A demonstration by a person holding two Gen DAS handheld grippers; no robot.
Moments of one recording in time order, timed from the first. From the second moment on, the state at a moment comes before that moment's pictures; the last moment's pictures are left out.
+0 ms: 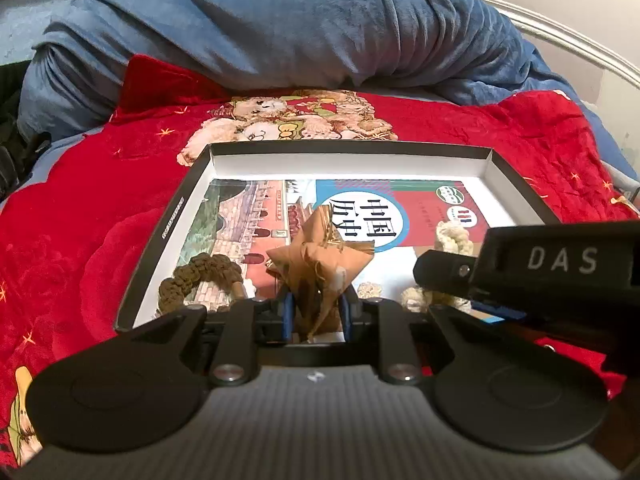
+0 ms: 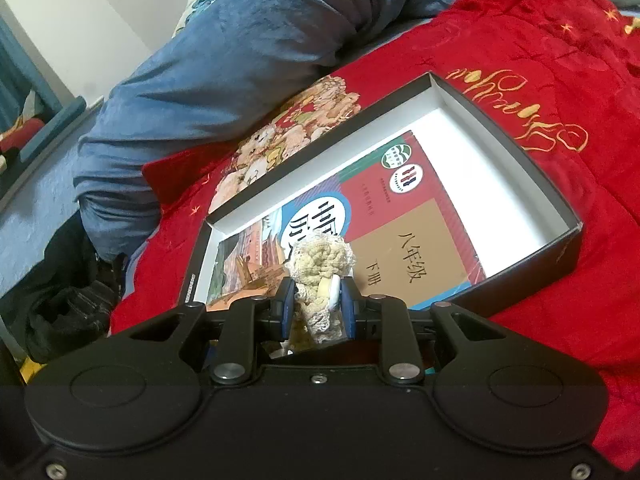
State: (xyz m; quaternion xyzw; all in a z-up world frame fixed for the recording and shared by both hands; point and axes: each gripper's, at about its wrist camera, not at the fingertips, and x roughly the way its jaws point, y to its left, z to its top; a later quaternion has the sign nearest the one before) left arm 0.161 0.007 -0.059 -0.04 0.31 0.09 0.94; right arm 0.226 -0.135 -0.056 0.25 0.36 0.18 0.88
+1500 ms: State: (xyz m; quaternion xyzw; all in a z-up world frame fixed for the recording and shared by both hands) left arm 0.114 0.017 0.001 -0.01 0.27 0.09 0.96; right arm 0.180 -0.148 -0.010 0.27 0.30 0.20 0.89
